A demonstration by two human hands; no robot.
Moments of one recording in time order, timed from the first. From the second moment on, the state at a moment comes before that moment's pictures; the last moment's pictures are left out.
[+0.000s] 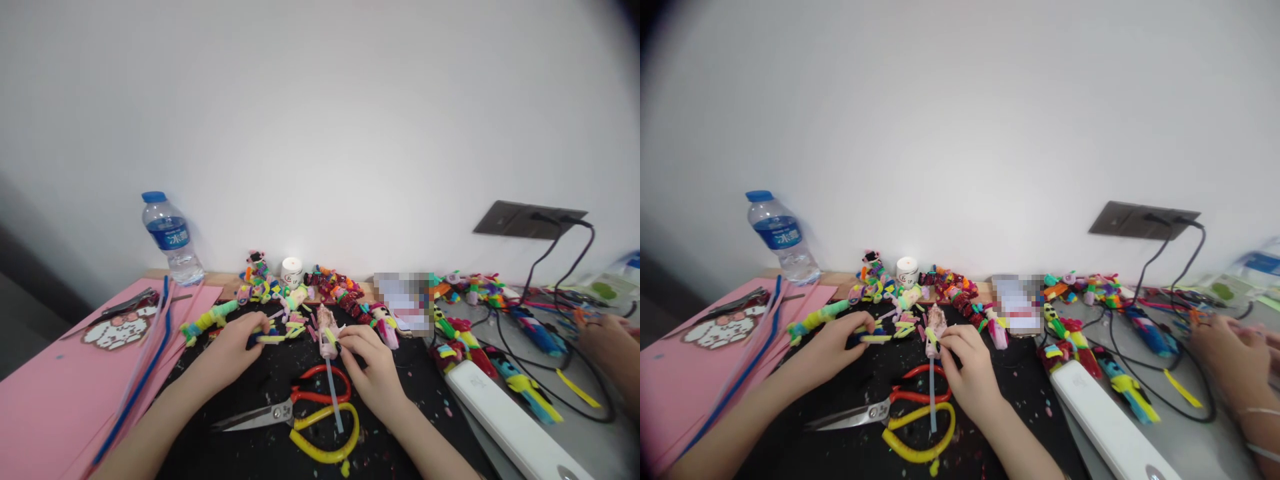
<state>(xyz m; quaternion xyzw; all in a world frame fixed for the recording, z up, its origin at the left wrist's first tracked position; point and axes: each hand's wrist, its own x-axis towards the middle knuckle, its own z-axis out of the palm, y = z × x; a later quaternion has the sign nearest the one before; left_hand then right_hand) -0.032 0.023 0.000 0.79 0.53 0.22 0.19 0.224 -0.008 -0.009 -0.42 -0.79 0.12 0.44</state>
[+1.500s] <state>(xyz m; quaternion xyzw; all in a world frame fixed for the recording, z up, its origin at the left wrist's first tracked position) -0.032 0.023 -0.012 0.77 0.55 0.30 0.11 0.223 -0.008 -0.006 -0.43 -0.78 0.12 0.45</state>
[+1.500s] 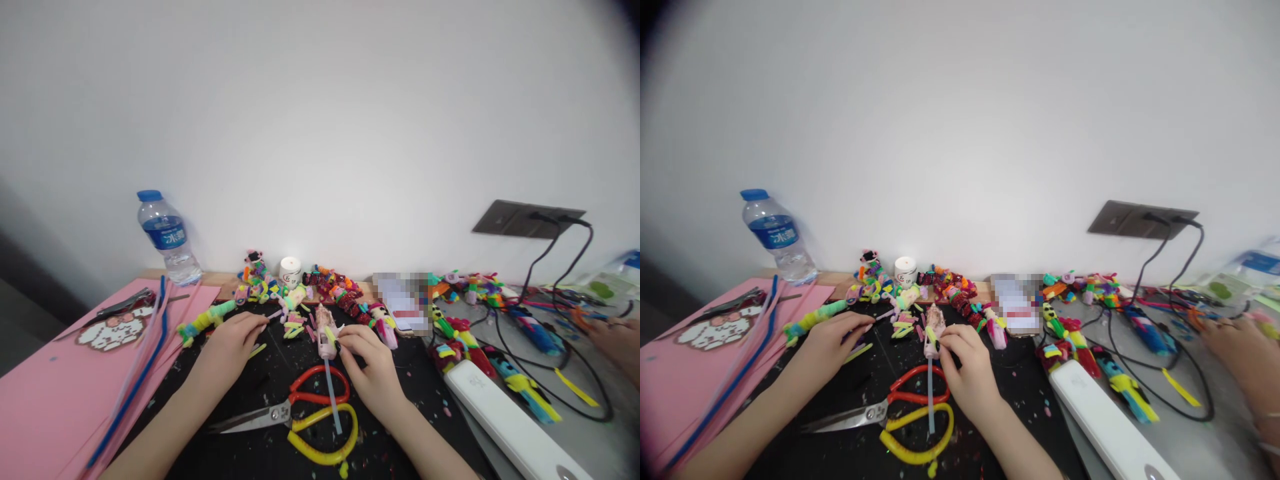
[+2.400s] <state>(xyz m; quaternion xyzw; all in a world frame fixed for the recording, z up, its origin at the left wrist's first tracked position) -0.043 0.027 -0.015 0.78 0.60 0.17 0.06 0.222 -0.008 -0.008 -0.43 -0.78 0.13 0.44</state>
